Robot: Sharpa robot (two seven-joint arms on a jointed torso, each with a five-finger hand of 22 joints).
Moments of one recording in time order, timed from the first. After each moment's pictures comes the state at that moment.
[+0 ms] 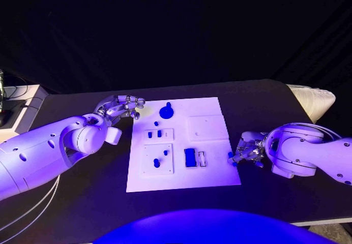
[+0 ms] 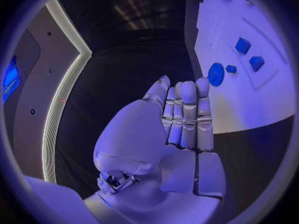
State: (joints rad) left arm 0.98 -0.83 0.14 1.37 -0.21 -0.16 0.20; left_hand 1.47 0.05 -0.05 -0.04 0.27 0.90 0.15 0.43 0.07 0.95 0.07 0.70 0.18 1.10 0.01 1.09 0.56 0.13 1.12 0.01 0.49 1.31; right arm 1.17 -1.12 -0.19 1.83 -1.15 -0.01 -0.64; right_hand 1.15 0.06 -0.17 0.08 0.44 1.17 0.06 0.07 0.45 1.32 -0.02 0.90 1.23 1.45 -0.09 1.26 1.07 0.09 1.47 -0.10 0.35 1.28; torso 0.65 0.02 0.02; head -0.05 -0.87
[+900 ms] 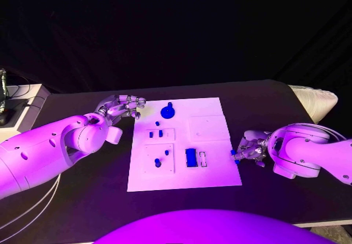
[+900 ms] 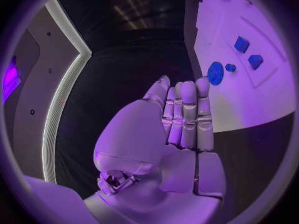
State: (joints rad) left arm 0.98 -0.84 0.14 1.37 -0.21 -0.16 0.20; left_hand 1.47 0.05 -0.05 -0.04 0.27 0.90 0.15 0.43 0.07 0.95 0.07 0.70 0.18 1.10 0.01 1.09 0.56 0.13 1.12 0.01 0.49 1.31; right arm 1.18 -1.14 -0.19 1.85 -1.13 -0.05 -0.63; right_hand 1.12 0.02 0.24 0.10 0.32 1.17 0.06 0.10 0.52 1.31 -0.03 0.90 1.23 1.46 -0.09 1.26 1.08 0.08 1.47 -0.10 0.35 1.29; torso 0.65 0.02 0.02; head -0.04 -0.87
